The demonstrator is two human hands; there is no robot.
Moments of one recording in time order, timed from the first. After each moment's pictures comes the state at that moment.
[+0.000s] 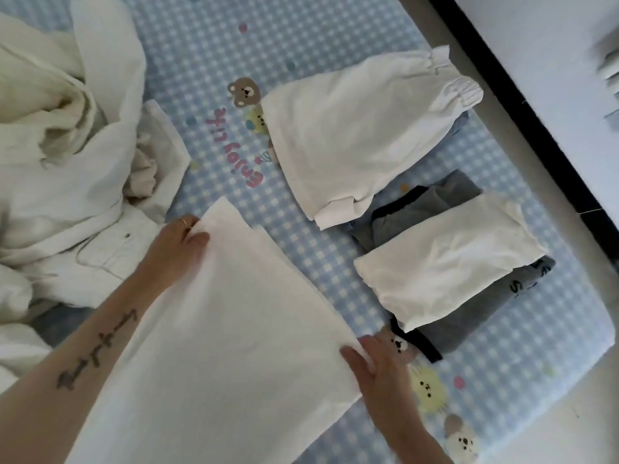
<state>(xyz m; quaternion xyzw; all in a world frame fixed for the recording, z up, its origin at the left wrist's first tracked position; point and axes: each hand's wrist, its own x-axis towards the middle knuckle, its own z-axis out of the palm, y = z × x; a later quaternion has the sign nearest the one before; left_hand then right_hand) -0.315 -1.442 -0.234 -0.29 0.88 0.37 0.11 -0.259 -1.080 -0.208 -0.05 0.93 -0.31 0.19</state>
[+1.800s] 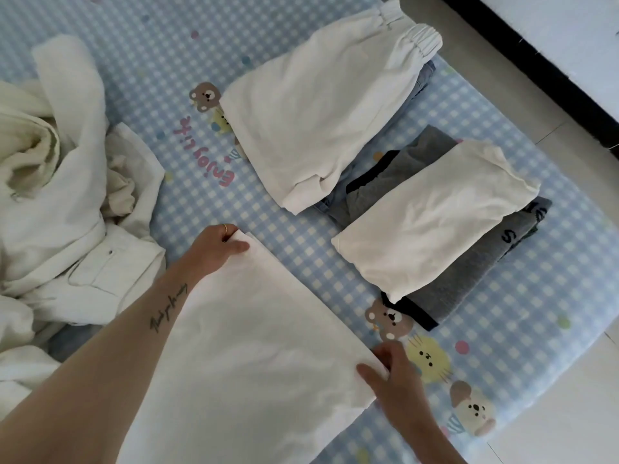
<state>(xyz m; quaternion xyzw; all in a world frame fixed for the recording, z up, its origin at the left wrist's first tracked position) -0.355 -1.376 -0.258 -0.22 0.87 0.37 0.23 -0.229 -1.030 -0.218 0.19 0.82 -0.42 0.34</state>
